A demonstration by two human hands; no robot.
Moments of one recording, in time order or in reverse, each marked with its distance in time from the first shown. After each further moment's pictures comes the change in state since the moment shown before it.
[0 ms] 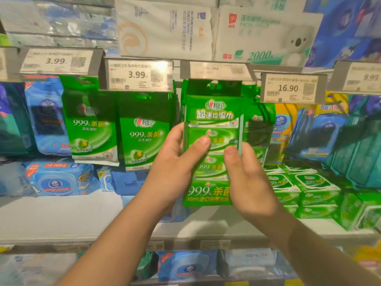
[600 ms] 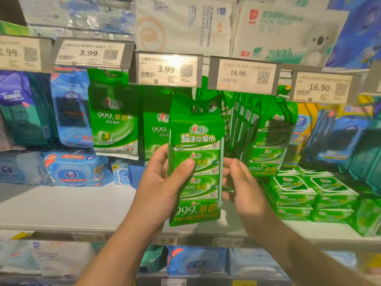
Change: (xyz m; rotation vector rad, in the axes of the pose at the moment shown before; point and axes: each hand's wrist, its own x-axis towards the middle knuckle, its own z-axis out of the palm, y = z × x) left_hand -0.043 -0.011 -0.047 -0.038 0.183 -0.077; right_hand -0.011 0.014 0.037 0.161 -0.069 0.393
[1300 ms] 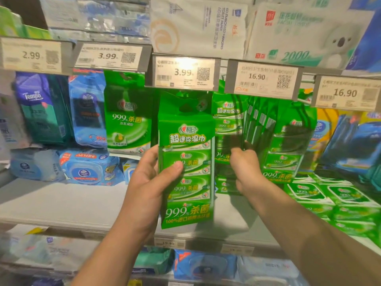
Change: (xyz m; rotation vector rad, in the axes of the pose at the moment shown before) left_hand -0.004 0.018 -0.027 -0.152 0.043 0.019; right_hand 0.120 0.019 0.014 0.033 0.400 0.261
